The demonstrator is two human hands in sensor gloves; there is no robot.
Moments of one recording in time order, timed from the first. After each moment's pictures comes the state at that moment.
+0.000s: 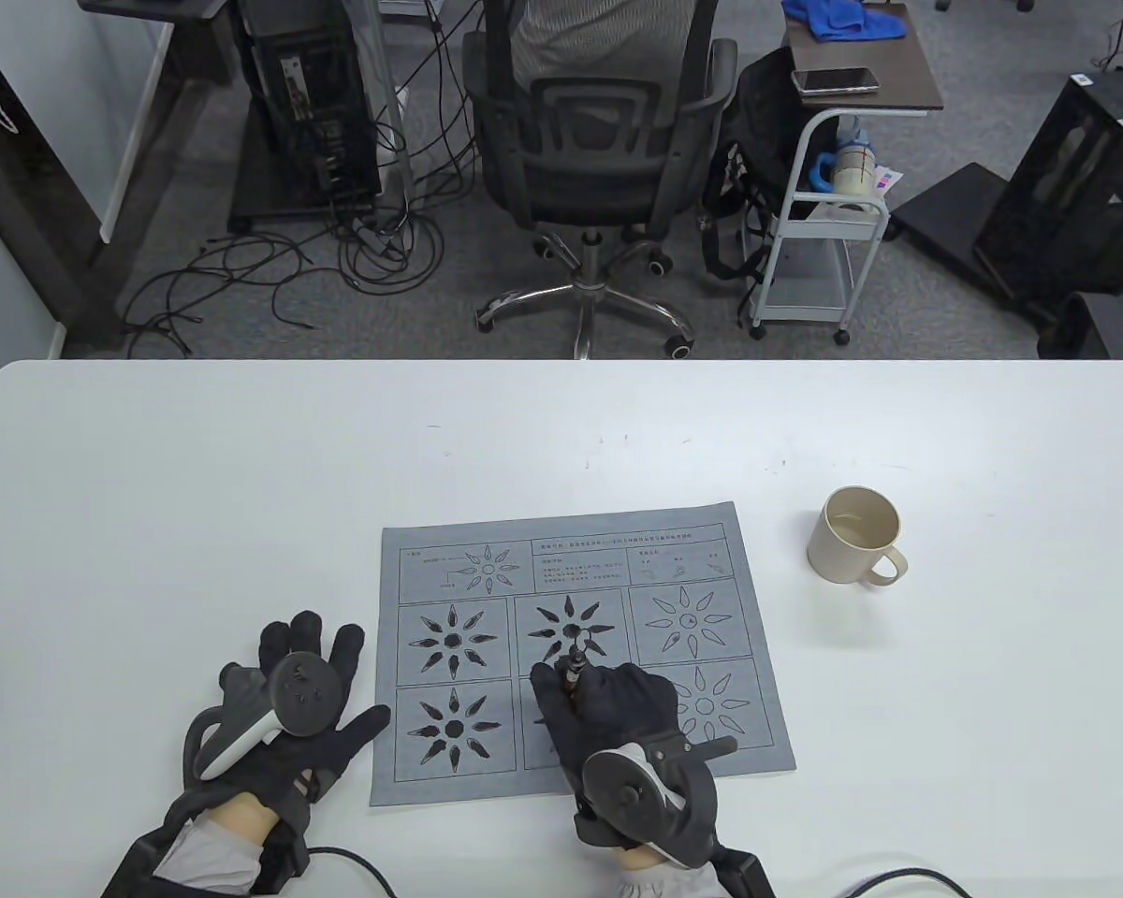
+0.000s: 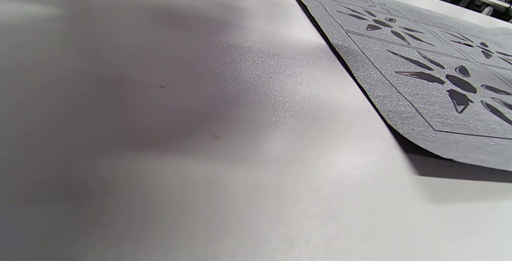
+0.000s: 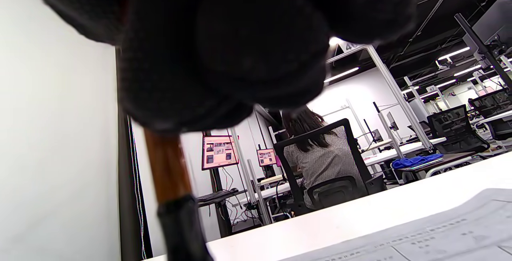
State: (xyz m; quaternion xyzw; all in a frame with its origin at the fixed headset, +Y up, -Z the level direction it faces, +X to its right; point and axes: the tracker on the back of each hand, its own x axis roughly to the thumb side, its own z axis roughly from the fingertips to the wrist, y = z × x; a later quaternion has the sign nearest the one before) left_hand -0.287 -0.765 -0.256 -0.22 -0.04 0.11 0.97; right_hand 0.039 -0.690 -0.204 0.09 -0.31 0.92 0.22
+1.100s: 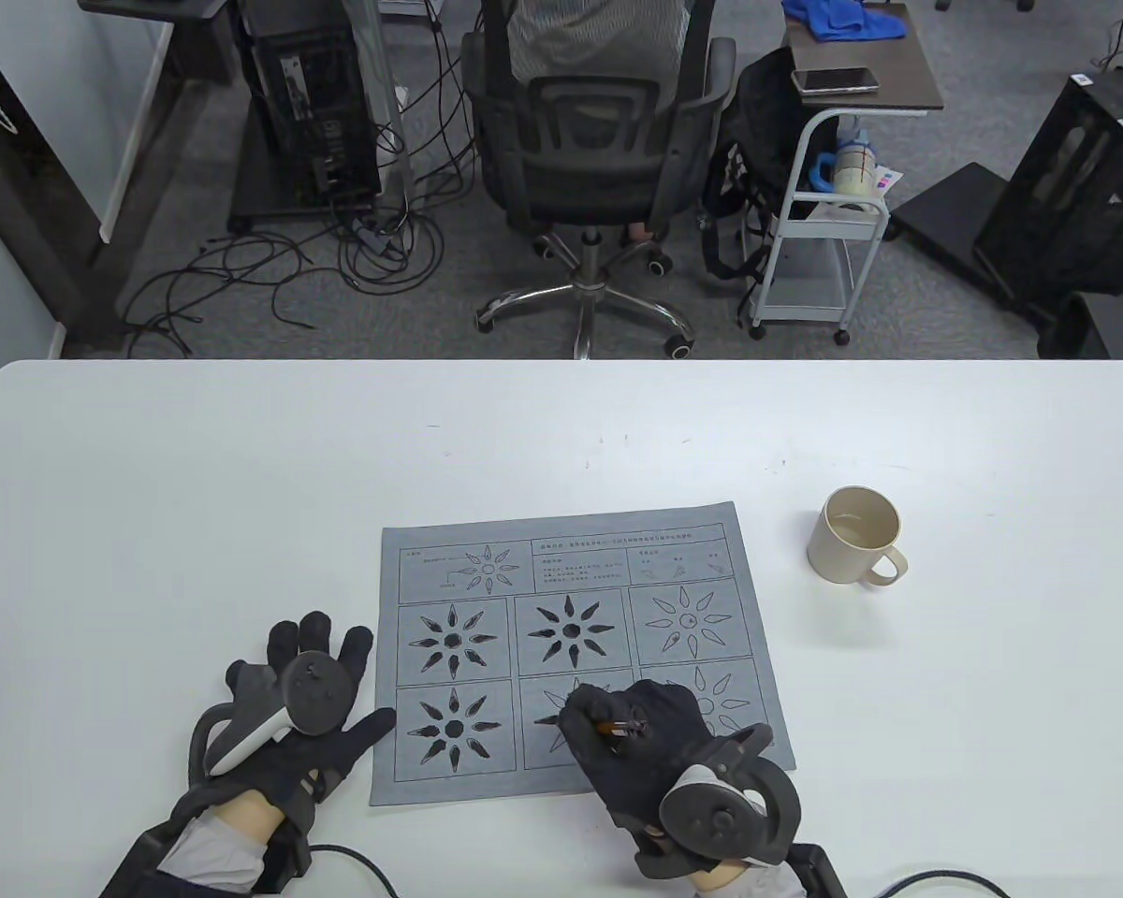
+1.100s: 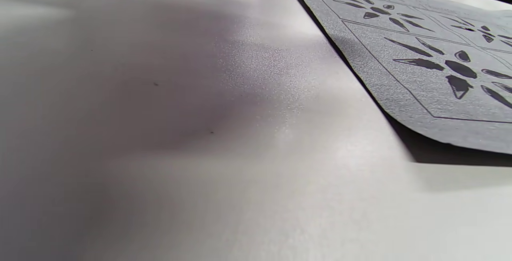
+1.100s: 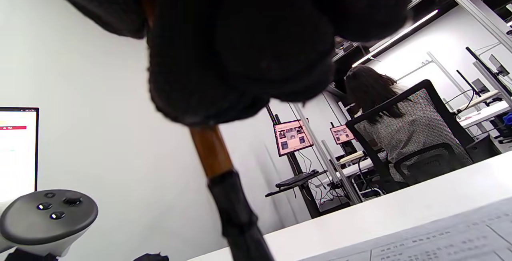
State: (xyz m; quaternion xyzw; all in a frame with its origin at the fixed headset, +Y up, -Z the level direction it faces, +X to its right) left_hand -0.281 -0.765 -0.256 -0.23 -0.05 0.09 0.97; right_hand 0.078 -0.689 -0.193 0.24 -0.27 0.88 0.32
